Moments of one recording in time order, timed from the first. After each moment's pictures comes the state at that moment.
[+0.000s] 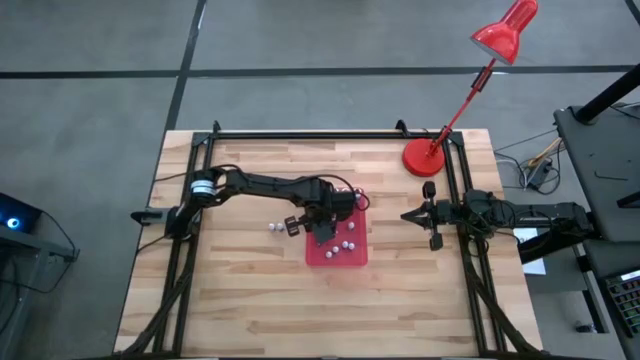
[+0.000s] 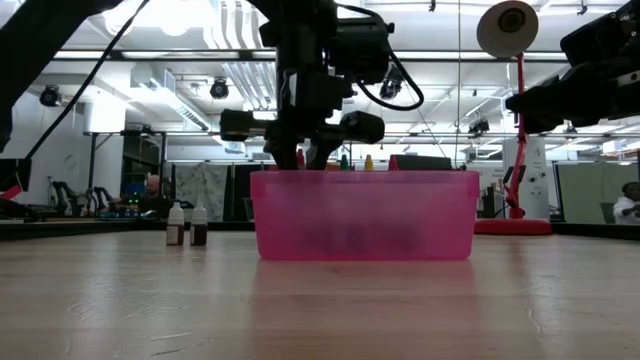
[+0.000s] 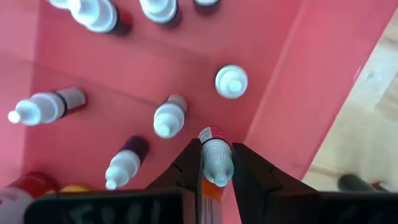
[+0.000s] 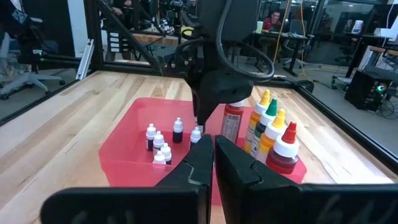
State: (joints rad) left arm 0.04 2.10 1.76 -1.09 0.06 1.28; right arm -0.02 0.11 0.01 0.01 -0.05 -0.06
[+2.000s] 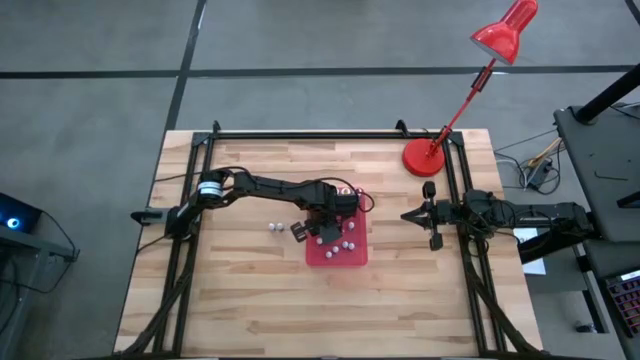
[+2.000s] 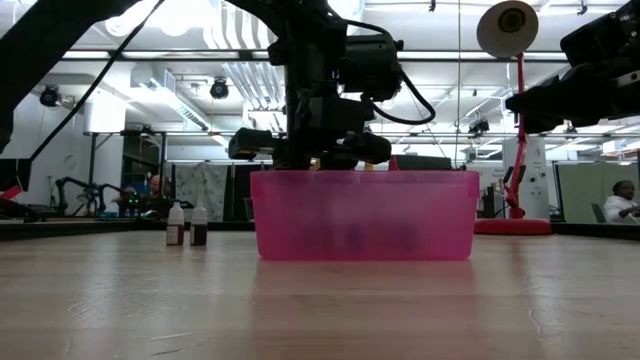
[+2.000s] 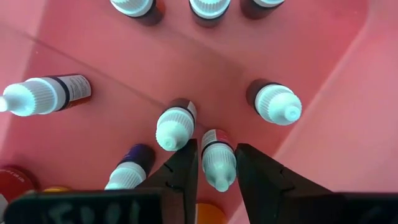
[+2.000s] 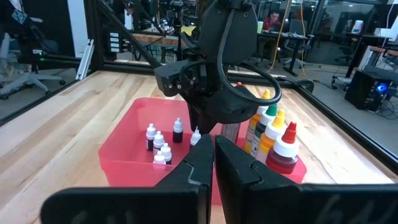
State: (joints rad) left arm 0.04 2.16 1.76 -1.01 0.06 1.11; right arm -0.02 0.11 0.01 0.01 -0.05 -0.06
